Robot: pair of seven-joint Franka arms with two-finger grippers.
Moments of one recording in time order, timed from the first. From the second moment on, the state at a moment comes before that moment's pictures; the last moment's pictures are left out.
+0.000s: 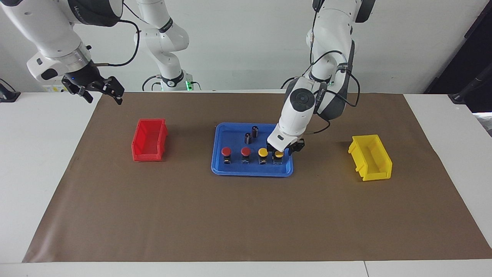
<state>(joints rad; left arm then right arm) -0.55 0.33 -0.02 -1.72 -0.04 1.91 -0.45 0.09 -0.02 -0.19 -1.59 -0.01 1.47 -0.01</state>
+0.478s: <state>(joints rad) -0.42 0.16 0.04 -1.66 0.00 1.66 -0.31 0.09 -0.02 -0.19 -1.59 -0.01 1.47 -0.01</state>
